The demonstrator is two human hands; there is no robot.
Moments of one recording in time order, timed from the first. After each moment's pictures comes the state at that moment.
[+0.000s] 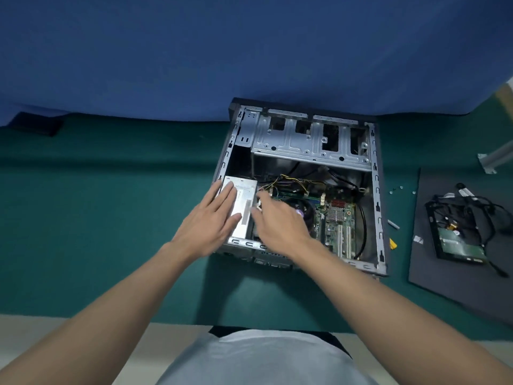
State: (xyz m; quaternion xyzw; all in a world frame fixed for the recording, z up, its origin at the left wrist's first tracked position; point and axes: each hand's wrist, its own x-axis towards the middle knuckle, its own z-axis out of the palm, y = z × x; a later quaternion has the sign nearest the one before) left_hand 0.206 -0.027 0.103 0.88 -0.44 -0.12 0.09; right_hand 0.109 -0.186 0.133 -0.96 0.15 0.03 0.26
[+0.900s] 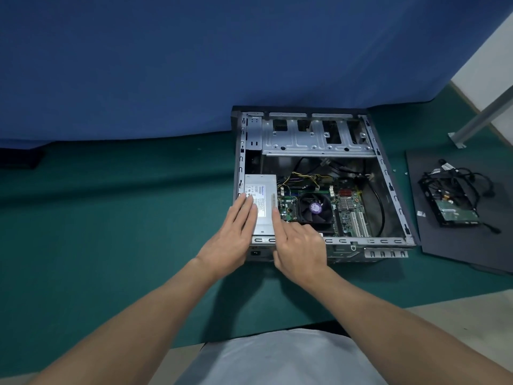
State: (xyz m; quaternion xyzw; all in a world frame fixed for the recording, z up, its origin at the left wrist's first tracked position) left_hand 0.209 0.011 0.099 0.79 -0.60 -0.04 0.08; right_hand 0.082 -0.115 0.100 -0.98 0.19 -0.04 -0.05
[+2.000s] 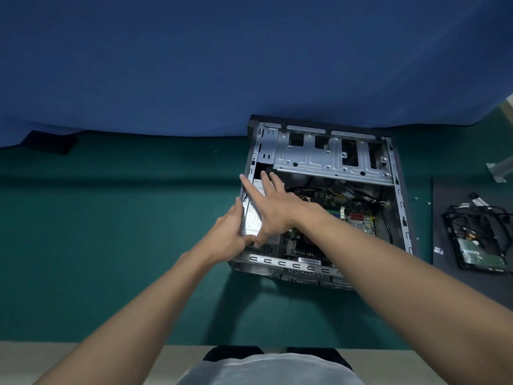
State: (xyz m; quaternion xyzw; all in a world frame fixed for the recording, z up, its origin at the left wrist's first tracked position) left_hand 0.232 -0.023 0.134 0.86 -0.28 -0.33 0.26; right_hand 0.200 -0.180 0.153 -0.96 0.06 0.25 0.14
